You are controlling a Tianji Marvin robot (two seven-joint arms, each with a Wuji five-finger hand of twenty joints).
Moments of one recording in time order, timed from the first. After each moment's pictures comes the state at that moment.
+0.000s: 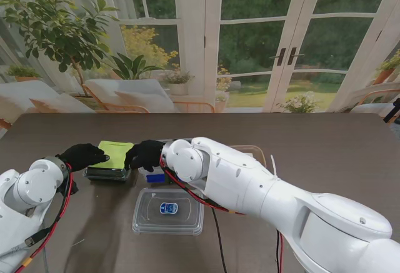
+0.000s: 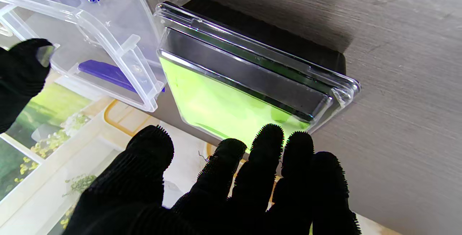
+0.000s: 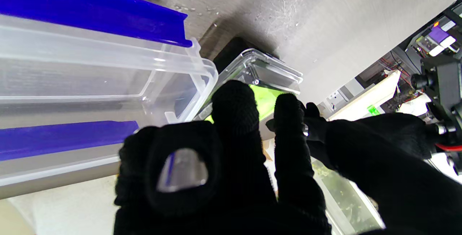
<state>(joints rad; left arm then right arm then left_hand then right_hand) 1.44 -1.03 -1.52 -1.43 0.61 0.03 -0.38 -0.65 -1.53 0.27 -0.88 -0.18 -0.04 0.15 0.79 -0.16 0.34 -0.06 0.72 0.34 0.05 0.08 0.83 0.39 0.16 0.50 0.42 0.43 0.61 0.67 0.05 0.30 1.15 0.74 0.15 -0.36 1.28 -0.06 0.64 -0.09 0.59 0.22 1.22 0.11 1.01 0.76 1.27 0.17 1.53 0.82 0.50 0.33 1.69 0.72</state>
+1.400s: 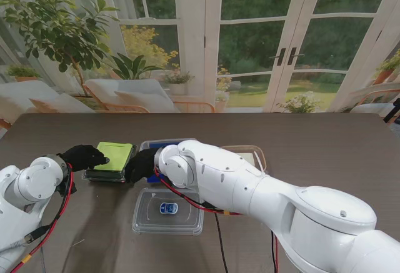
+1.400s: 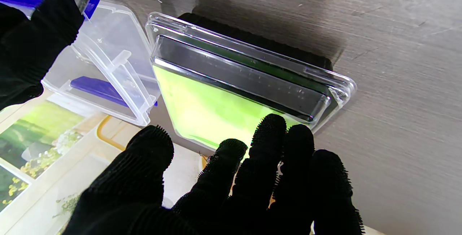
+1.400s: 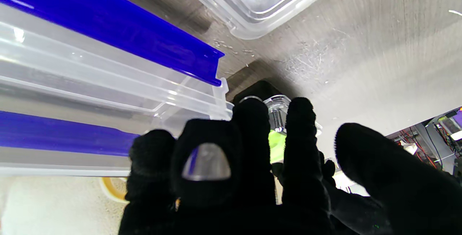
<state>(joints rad) 1.42 -1.01 -1.50 -1.41 0.64 0.04 -0.44 -0.60 -1.59 0.15 -0.79 -0.36 -0.06 0.20 0.79 -0.16 0.34 -0.06 0.72 0.35 0.05 0.08 0.88 0.40 0.32 0.76 0.49 0.46 0.84 0.83 0.12 0.34 1.27 0.94 0.08 -0.33 1.25 -0.04 0.61 -0.22 0.53 0.19 0.95 -0.03 1.12 0.93 1.27 -0.03 1.51 0.80 0.51 0.17 1.72 0.72</state>
